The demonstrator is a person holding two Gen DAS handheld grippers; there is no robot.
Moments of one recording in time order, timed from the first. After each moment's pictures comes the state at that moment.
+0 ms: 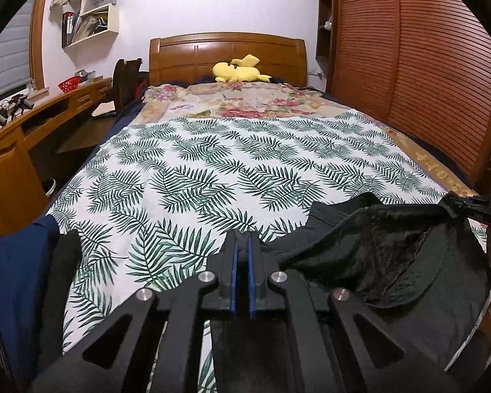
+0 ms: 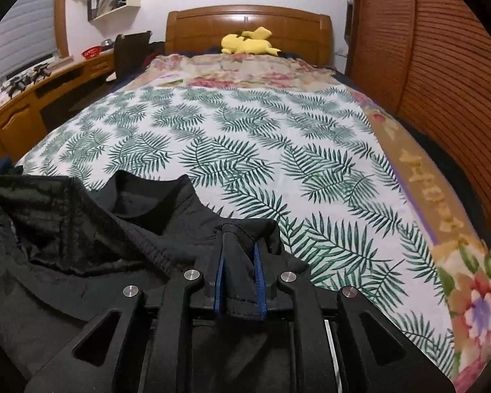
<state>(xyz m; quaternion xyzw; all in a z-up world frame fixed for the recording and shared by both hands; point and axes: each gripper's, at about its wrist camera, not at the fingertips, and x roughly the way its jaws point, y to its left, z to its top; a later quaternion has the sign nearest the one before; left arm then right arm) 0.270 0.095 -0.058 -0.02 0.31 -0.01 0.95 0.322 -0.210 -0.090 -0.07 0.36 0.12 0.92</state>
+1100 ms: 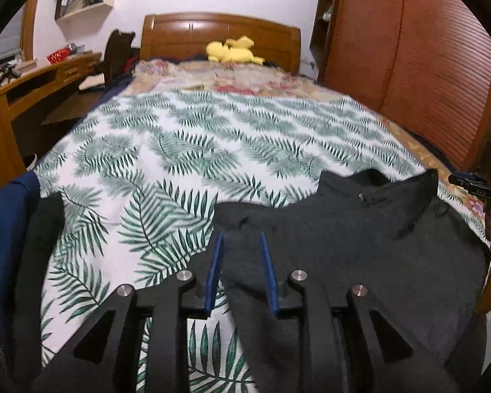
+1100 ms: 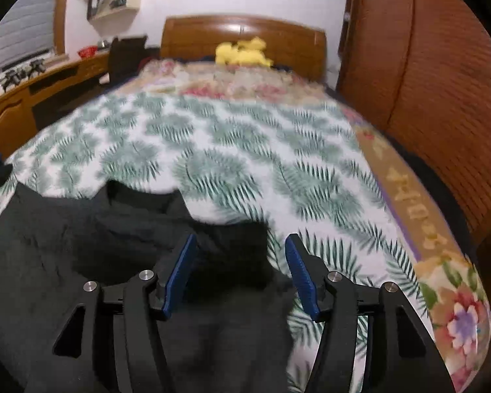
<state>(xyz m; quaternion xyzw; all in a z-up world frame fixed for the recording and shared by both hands) 0.265 0.144 -0.116 -0.06 0.35 -0.05 0.93 0.325 -0.212 -0.082 -0.11 0.36 0.09 0.92</state>
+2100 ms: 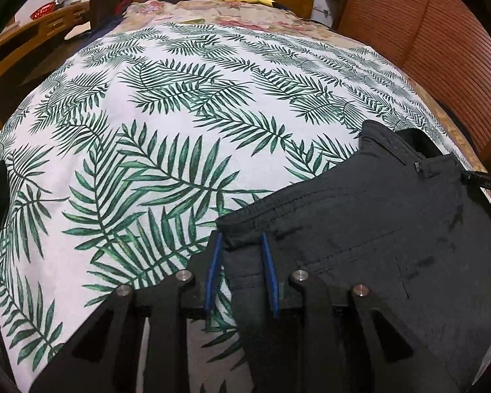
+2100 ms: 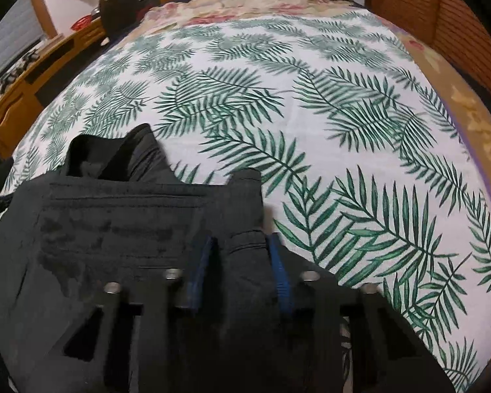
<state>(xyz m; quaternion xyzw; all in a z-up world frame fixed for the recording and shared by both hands) 0.354 0.143 -0.191 -0.07 0.46 -0.06 0.88 0.404 -0.218 -0.160 -0.05 0.48 0.16 0.86</state>
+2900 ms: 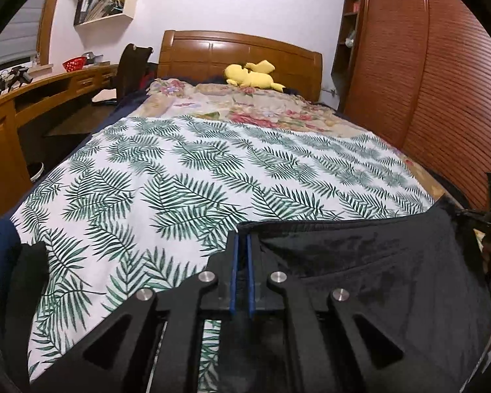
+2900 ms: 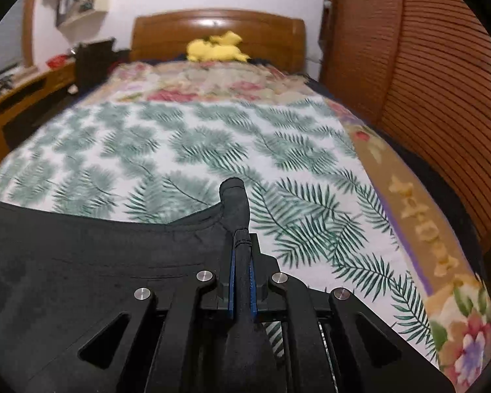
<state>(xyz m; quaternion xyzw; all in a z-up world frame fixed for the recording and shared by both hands) 0.360 0.141 -0.093 -0.08 0.30 -0.01 0.95 0.441 -0.201 -0.098 -0.08 0.37 0.02 0.93</state>
